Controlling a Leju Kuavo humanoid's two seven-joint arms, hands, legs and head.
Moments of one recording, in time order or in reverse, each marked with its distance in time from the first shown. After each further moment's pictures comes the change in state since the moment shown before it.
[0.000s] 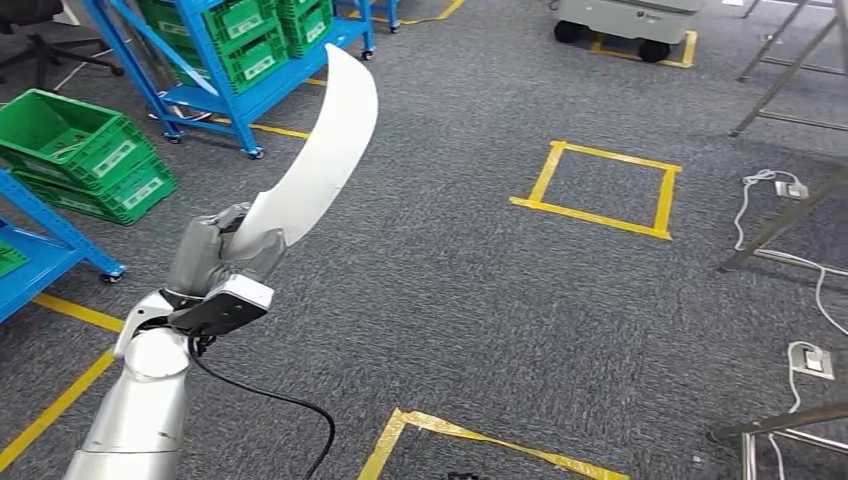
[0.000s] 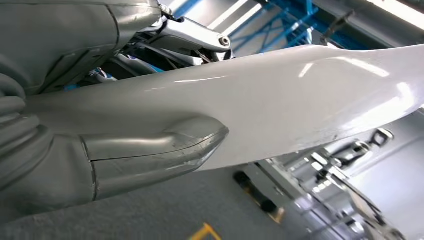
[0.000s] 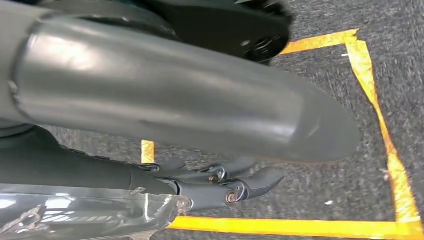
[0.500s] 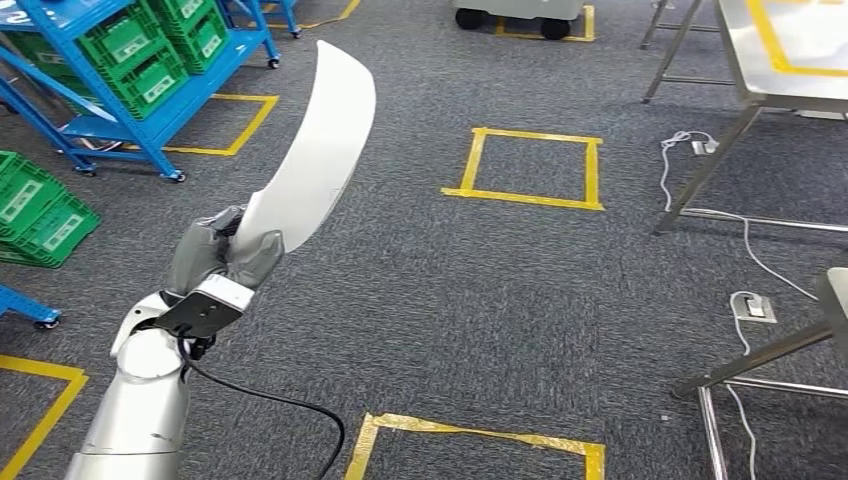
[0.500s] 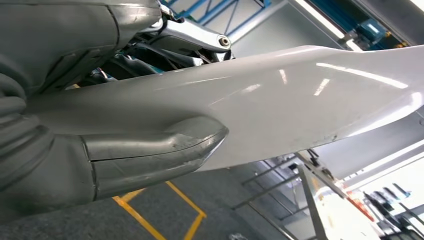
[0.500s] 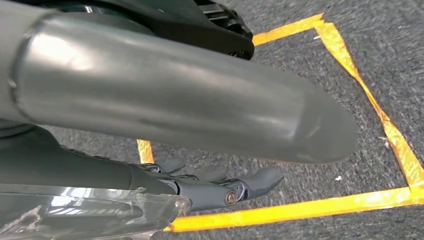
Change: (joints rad) left arm 0.000 -0.008 0.012 0.000 0.098 -0.087 0.001; right arm 0.000 0.000 0.001 -0.001 -0.001 0.003 -0.025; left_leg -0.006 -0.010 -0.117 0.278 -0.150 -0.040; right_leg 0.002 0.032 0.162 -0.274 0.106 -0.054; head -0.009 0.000
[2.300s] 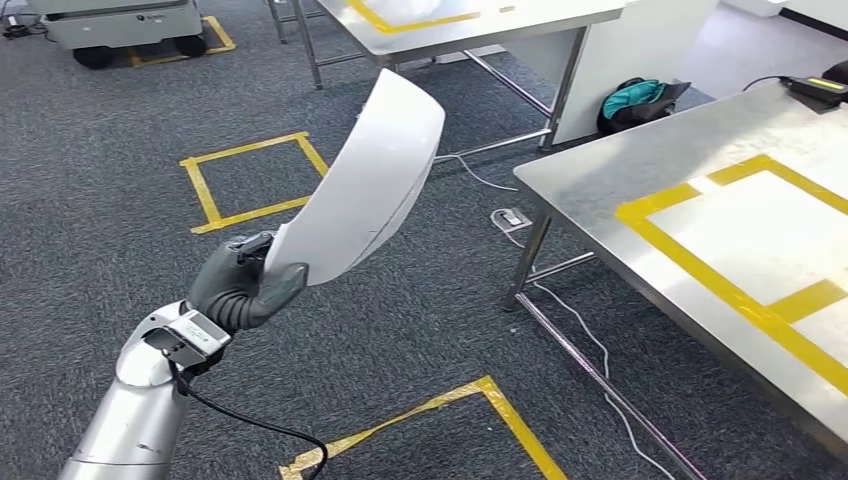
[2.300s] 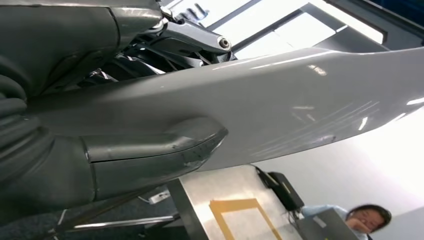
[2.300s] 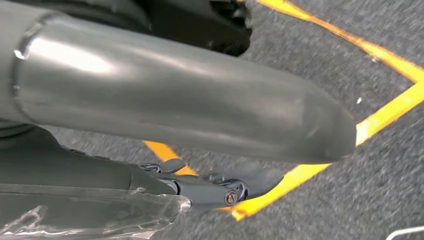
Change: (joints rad) left arm 0.018 0.069 -0.114 -0.002 0.187 -0.217 -0.074; right arm 0.018 -0.089 0.057 0.013 0.139 0.049 -0.060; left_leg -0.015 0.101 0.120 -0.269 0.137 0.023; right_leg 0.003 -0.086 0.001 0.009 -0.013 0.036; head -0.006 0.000
